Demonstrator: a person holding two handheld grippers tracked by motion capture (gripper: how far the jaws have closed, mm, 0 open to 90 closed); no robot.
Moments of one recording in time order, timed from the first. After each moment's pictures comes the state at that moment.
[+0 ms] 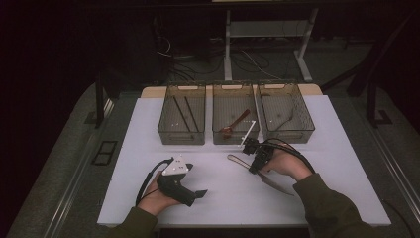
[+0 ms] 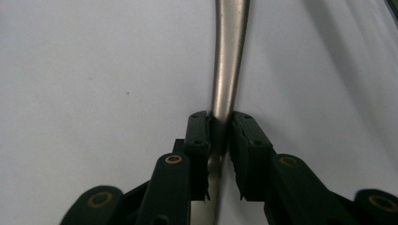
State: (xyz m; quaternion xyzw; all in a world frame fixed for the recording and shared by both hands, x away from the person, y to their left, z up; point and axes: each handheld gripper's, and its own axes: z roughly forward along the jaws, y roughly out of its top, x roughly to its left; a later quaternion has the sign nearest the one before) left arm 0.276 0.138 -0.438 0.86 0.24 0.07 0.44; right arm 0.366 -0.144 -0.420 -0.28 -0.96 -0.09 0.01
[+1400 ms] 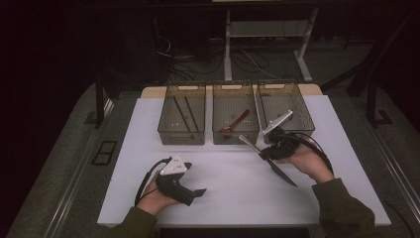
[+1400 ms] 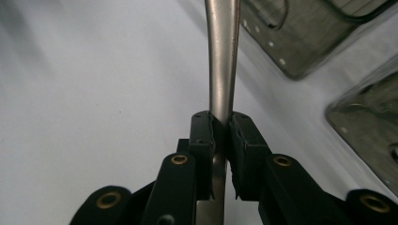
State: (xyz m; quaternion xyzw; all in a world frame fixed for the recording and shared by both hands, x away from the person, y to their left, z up) left arm 0.276 0.142 -0.436 0.85 0.24 0.08 0.46; right arm 0.358 -0.210 -0.382 -0.33 -0.91 -0.26 -0.03
